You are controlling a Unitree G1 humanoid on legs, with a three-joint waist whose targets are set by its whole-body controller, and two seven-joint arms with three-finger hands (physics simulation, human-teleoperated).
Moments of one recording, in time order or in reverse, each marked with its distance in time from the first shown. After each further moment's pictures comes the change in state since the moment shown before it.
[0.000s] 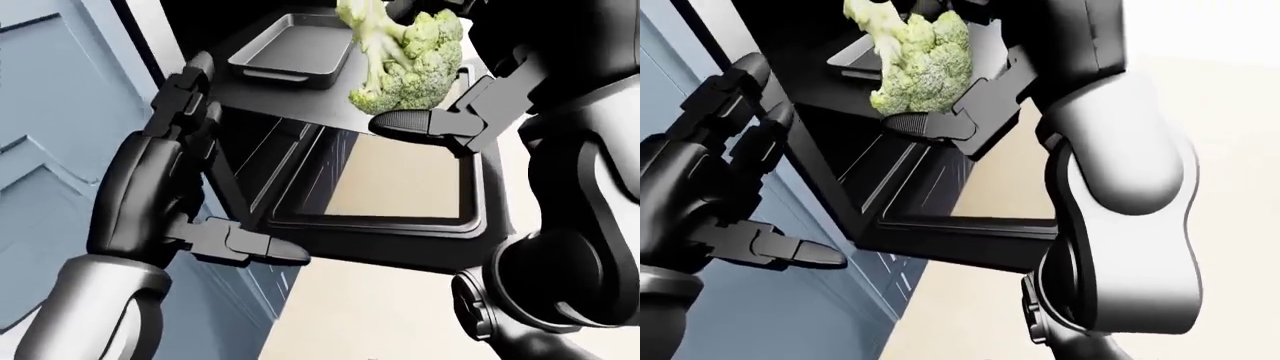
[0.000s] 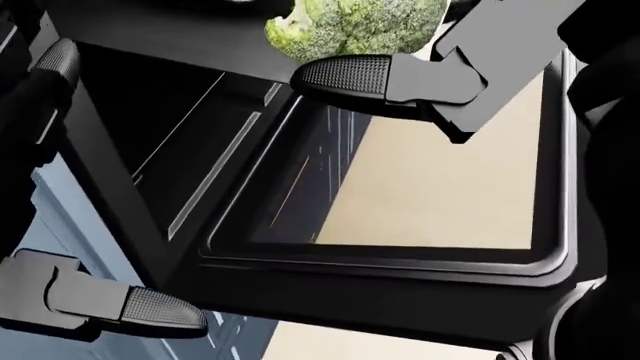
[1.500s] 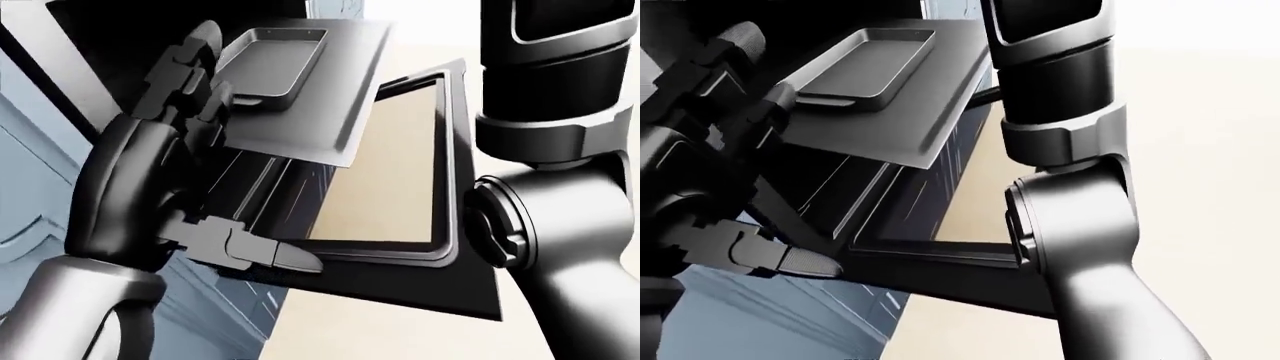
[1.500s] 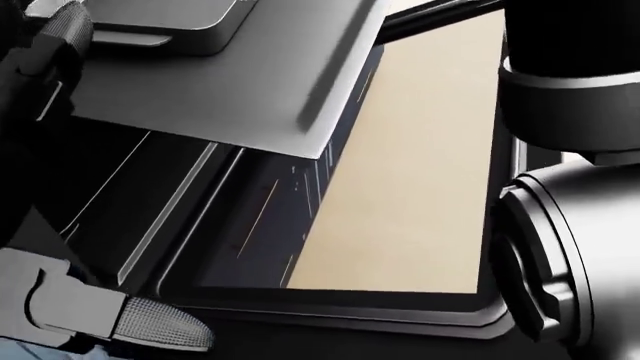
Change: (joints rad) left arm -0.150 -0.037 0.056 -0.002 -0.216 0.066 0.117; right arm -0.624 -0.029 -0.006 1.235 -0.030 -0.594 0.045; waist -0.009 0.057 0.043
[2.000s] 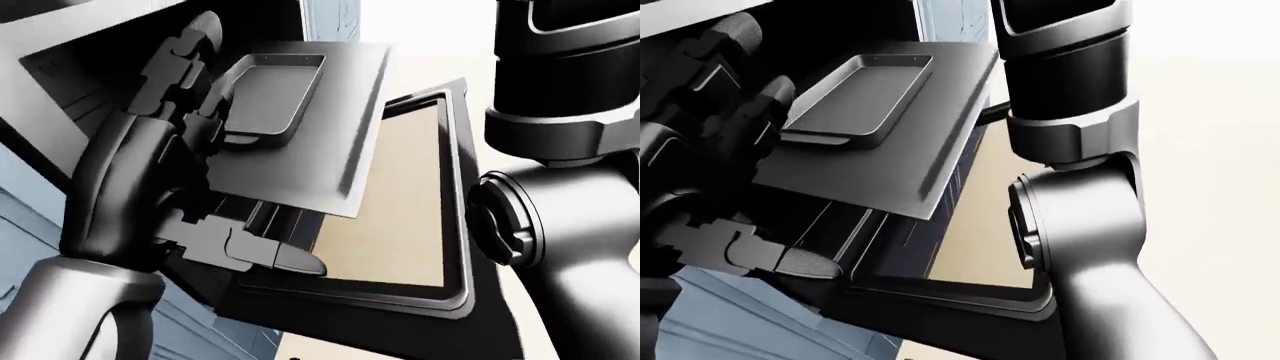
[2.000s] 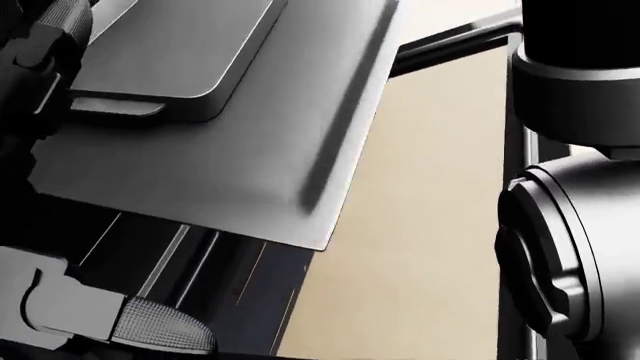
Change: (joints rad) left arm -0.017 0.007 -0.003 -0.004 0.000 -0.012 -0.001; right arm -0.018 -0.014 -0.007 -0.028 -0.042 -0.021 0.033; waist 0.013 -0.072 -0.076
